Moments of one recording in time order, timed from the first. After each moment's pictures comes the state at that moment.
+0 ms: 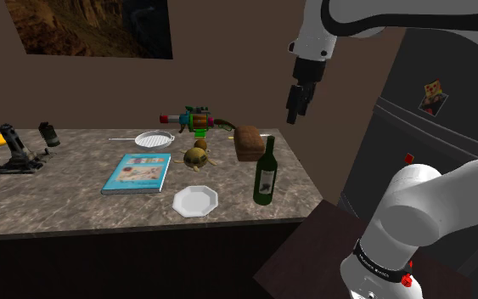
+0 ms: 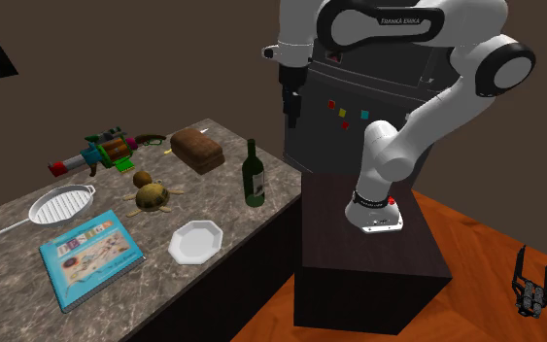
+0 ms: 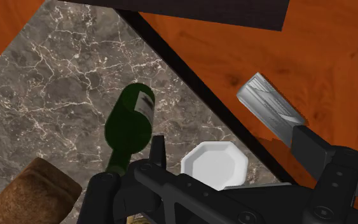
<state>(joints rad) 0.02 -0.76 0.02 -2.33 0.05 1.60 -0.16</state>
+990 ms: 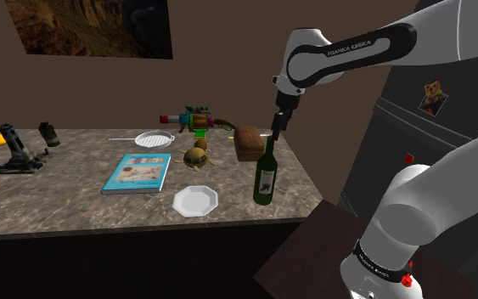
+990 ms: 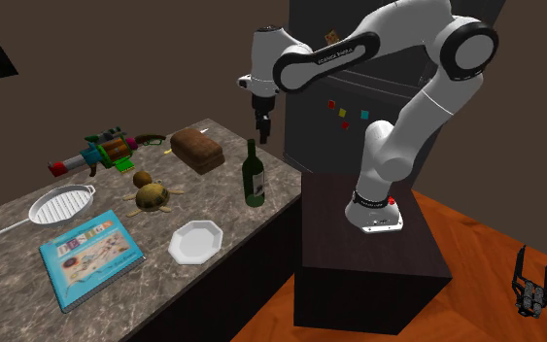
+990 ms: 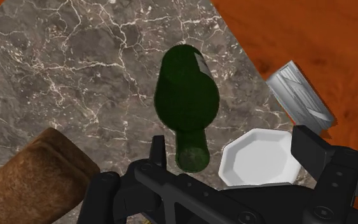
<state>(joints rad) -0.02 -0.49 -0.11 -2.44 -0.04 2.05 -0.37</state>
